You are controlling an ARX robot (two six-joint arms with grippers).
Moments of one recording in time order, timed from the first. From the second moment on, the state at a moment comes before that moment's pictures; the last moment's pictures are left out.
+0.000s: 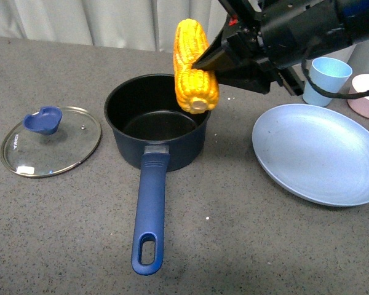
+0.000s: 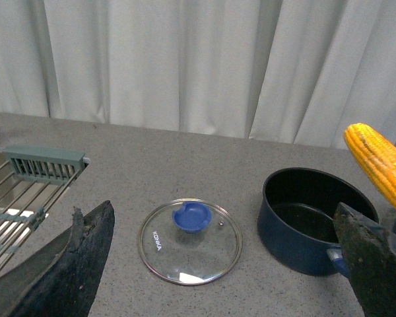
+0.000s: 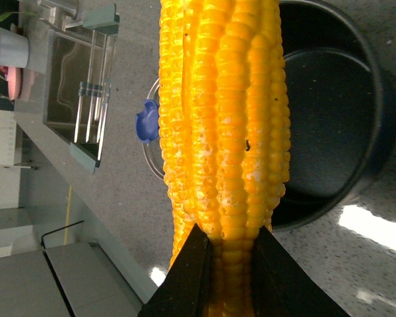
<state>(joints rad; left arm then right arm) 0.00 0.00 0.02 0.00 0.00 0.00 0.34 1.95 1.17 0.03 -0.62 0.61</state>
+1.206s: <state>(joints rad) 0.00 0.00 0.02 0.00 0.00 0.00 0.34 1.92 1.10 0.18 -0.35 0.67</state>
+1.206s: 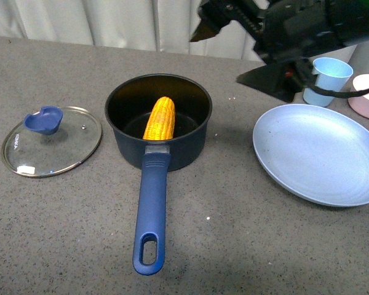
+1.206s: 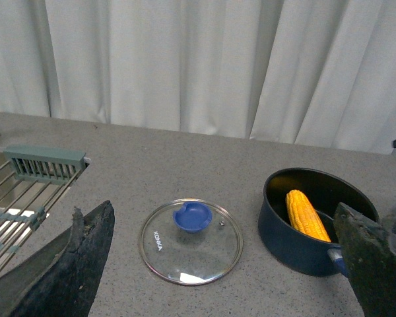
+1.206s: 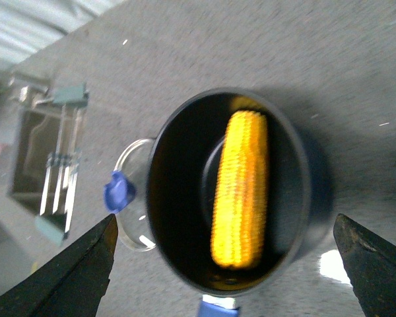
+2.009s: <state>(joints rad) 0.00 0.00 0.02 0.00 0.00 0.00 0.23 0.85 0.20 0.36 0.43 0.07</state>
